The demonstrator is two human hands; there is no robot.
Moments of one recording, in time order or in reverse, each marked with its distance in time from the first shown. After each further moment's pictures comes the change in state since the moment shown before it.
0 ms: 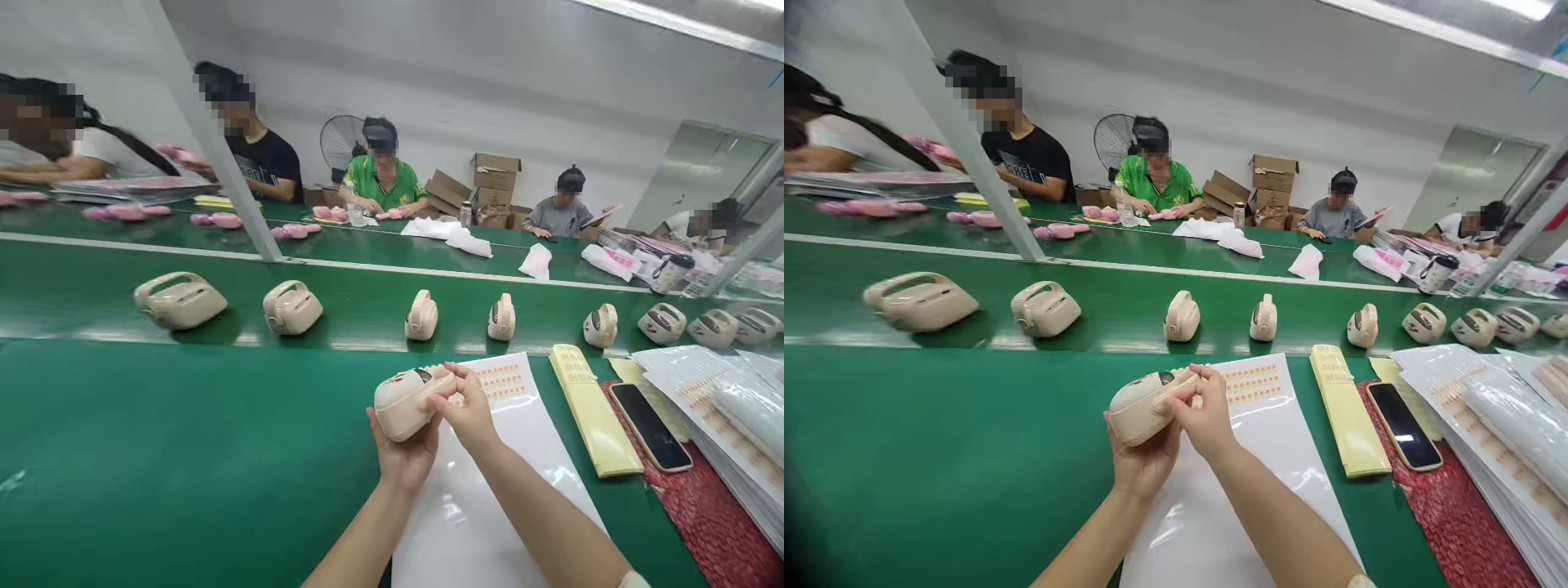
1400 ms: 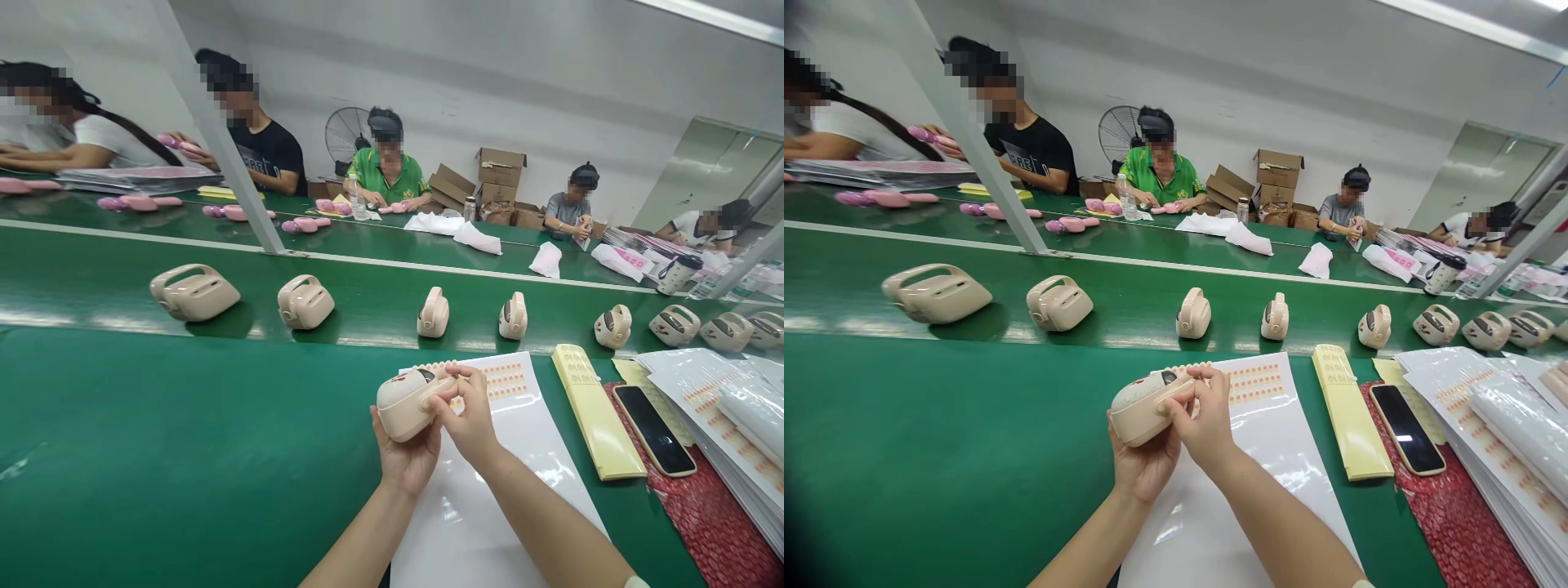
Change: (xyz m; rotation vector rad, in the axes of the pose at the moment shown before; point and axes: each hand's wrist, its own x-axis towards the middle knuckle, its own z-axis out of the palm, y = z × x) left_hand -0.009 -0.006 0.007 -0.055 0.130 0.017; right_hand -0.007 0.011 0.000 -0.314 0.046 -0.354
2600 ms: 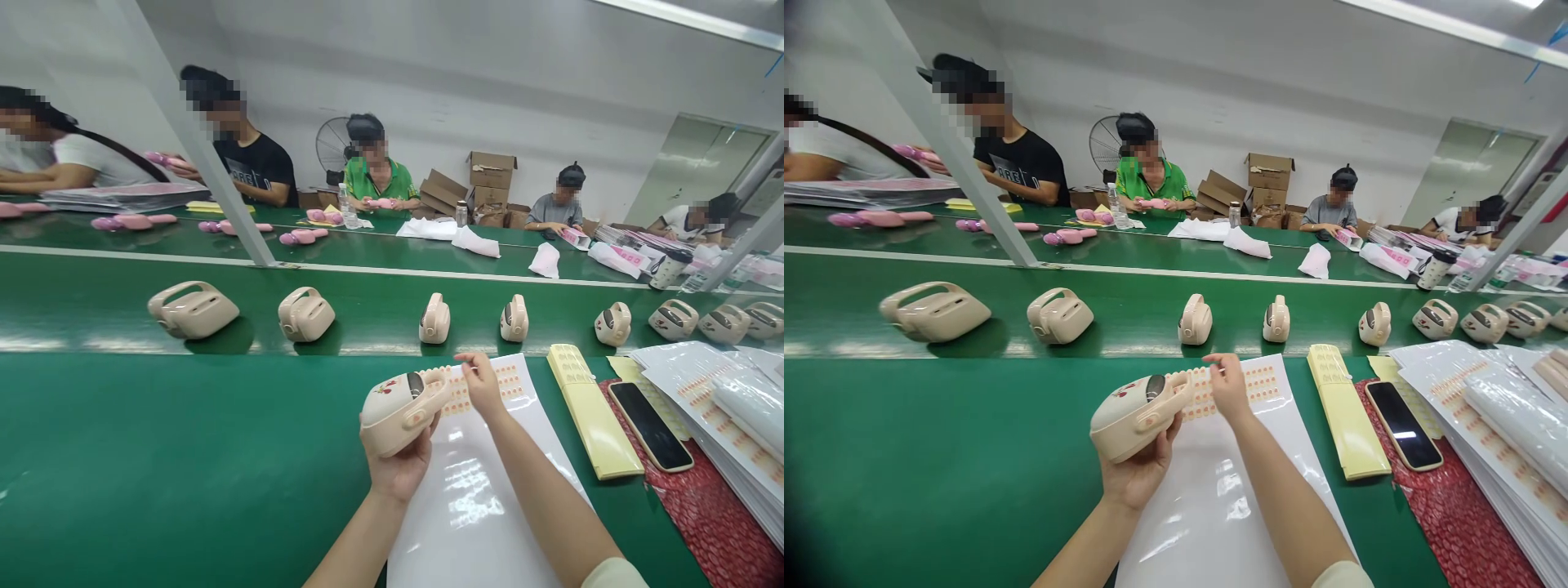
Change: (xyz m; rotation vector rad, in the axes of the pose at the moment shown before) left_hand -0.002 0.017 -0.008 0.126 -0.039 -0.146; right_hand 0.036 0.060 -0.008 0.003 -0.063 0.175
